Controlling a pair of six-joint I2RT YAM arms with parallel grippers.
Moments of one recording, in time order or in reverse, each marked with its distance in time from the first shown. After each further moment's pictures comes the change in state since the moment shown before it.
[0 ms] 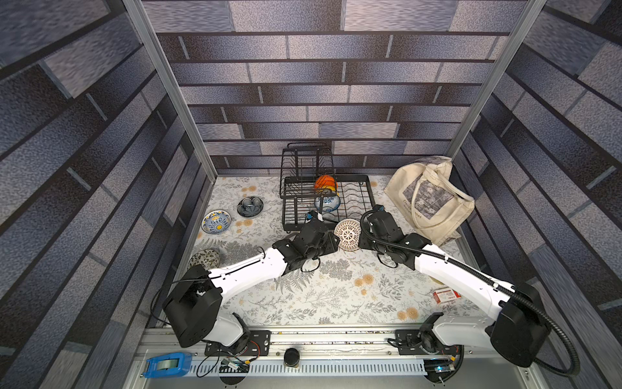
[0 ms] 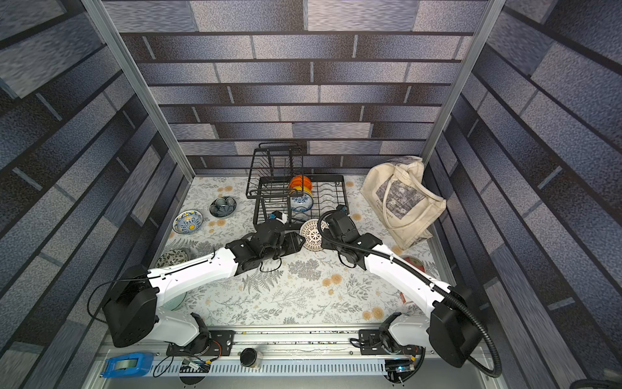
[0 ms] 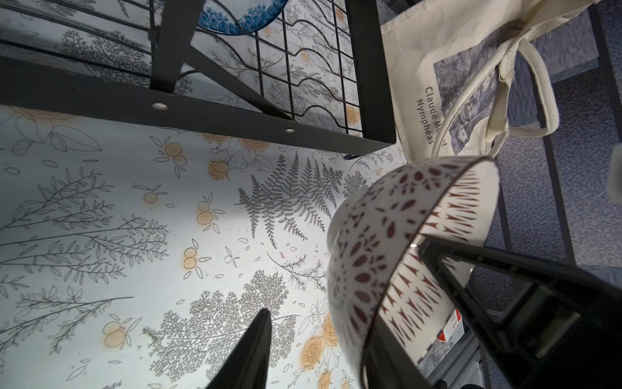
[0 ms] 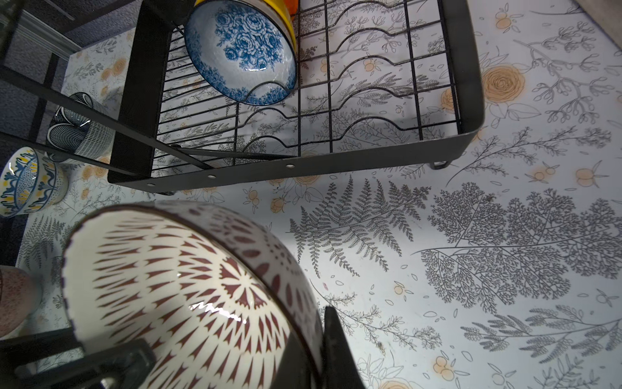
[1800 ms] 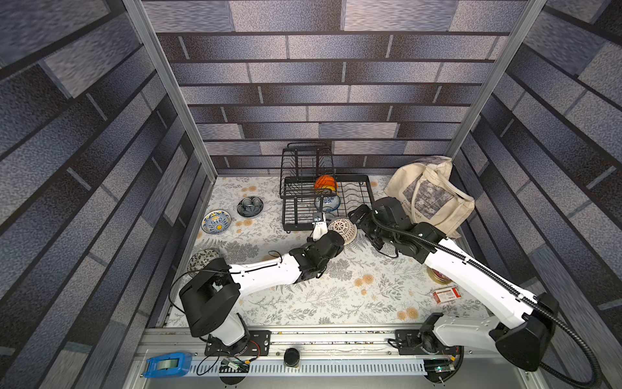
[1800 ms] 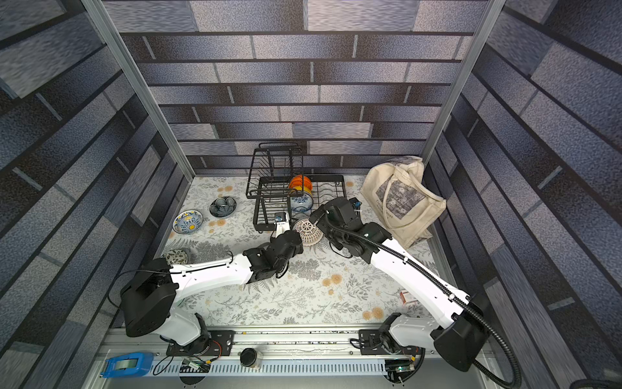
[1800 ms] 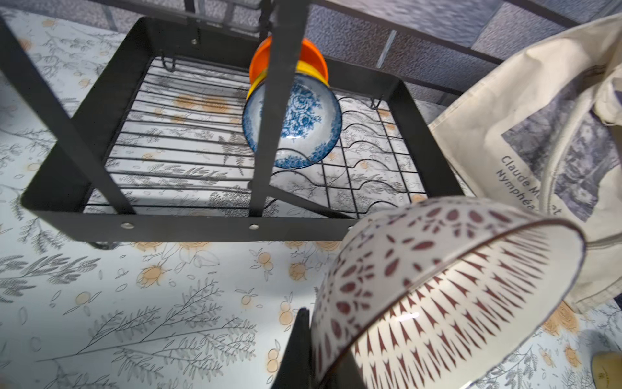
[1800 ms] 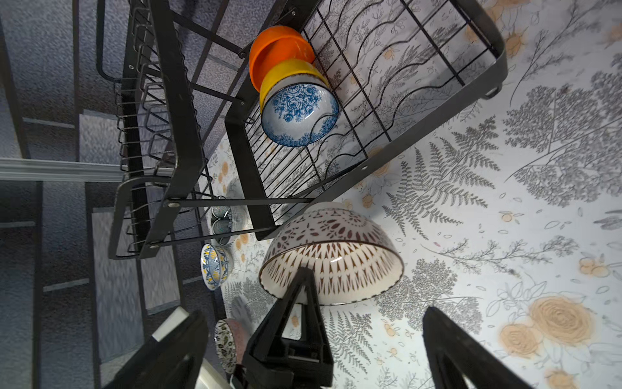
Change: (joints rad) left arm -0.145 0.115 -0.021 0.200 -0.613 0.240; right arm 0.040 -0.034 0.237 -0.151 -0.043 0.670
